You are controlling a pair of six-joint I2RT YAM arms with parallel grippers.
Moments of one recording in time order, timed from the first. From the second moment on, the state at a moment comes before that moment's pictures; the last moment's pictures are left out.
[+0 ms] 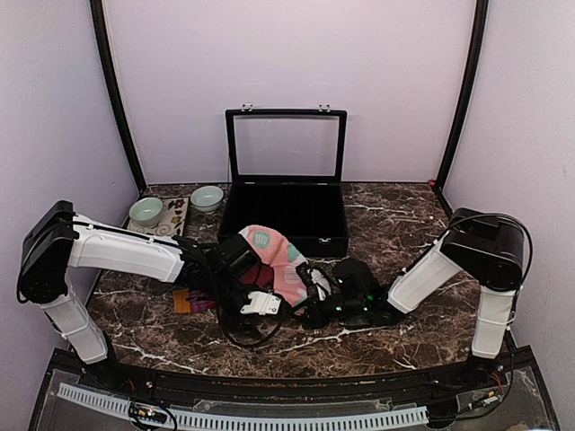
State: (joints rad) left arm -0.97 1.68 0.98 -0.47 0.34 0.79; right arm 0.98 1.93 0.68 0.65 -0.34 0.49
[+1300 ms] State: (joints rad) left arm -0.97 1.80 1.00 -0.29 0.24 1.08; right arm 0.88 2.01 0.75 0.62 -0.60 0.67
